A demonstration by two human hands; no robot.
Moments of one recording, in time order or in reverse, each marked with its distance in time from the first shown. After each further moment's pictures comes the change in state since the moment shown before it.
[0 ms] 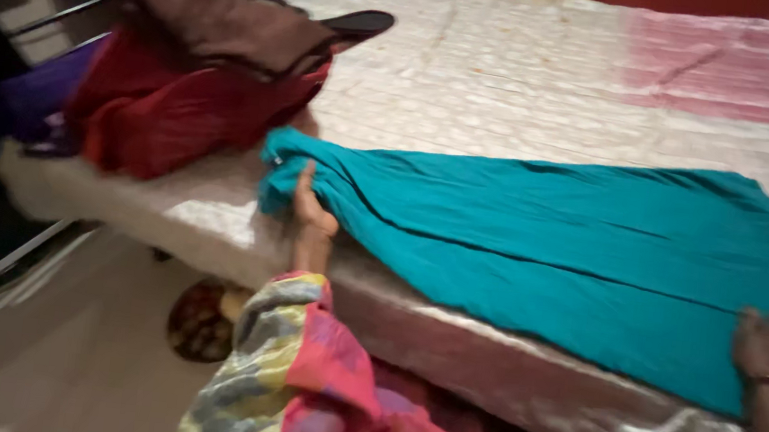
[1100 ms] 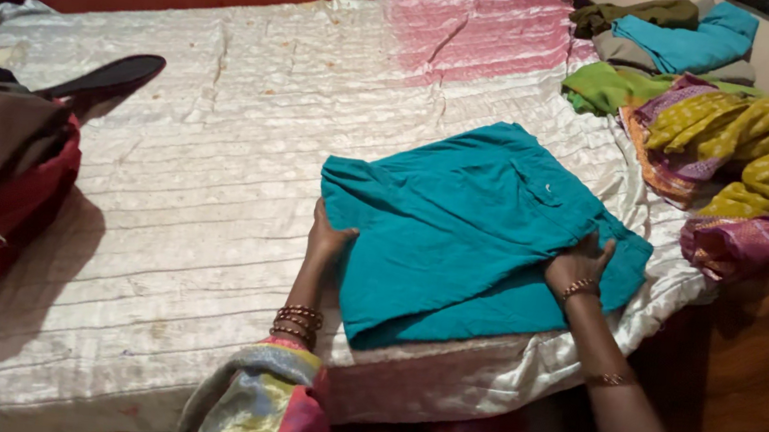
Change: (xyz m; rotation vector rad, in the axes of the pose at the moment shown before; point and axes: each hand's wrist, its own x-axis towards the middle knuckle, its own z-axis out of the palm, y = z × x) left_hand -0.039 -0.288 0.098 1.432 -0.462 -0.071; right_hand -0.010 0.035 0.029 -0.195 -0.035 -0.153
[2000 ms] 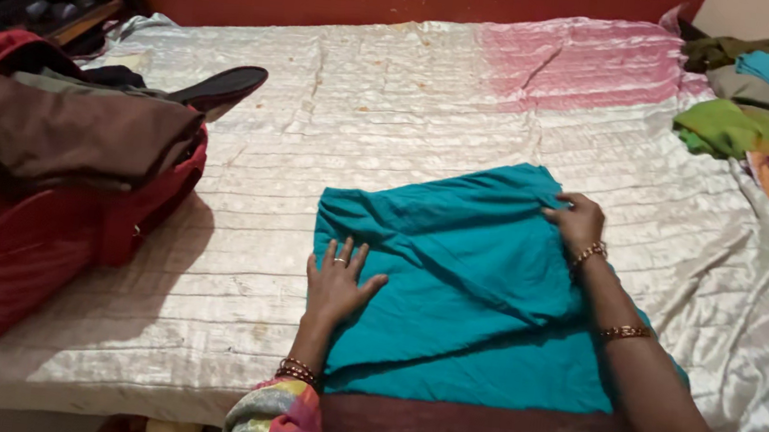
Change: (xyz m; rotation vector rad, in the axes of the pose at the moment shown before) left_hand -0.083 0.016 -0.157 0.937 -0.051 0.259; right_hand 0.128 -0.184 0.002 1.029 -0.091 0.145
